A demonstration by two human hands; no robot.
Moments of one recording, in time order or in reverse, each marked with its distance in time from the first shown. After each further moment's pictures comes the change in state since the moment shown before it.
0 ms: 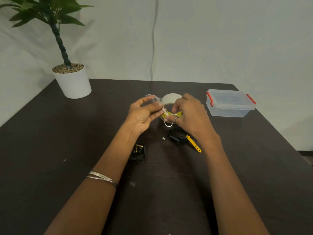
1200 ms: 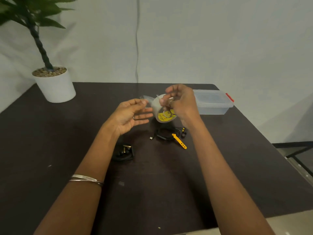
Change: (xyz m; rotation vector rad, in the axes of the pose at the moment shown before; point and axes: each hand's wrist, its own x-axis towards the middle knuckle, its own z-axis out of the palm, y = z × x) left_hand -0.003 0.008 -0.008 0.382 -0.252 -0.047; right_hand 0.014 0.005 -0.014 0.918 0.154 0.340
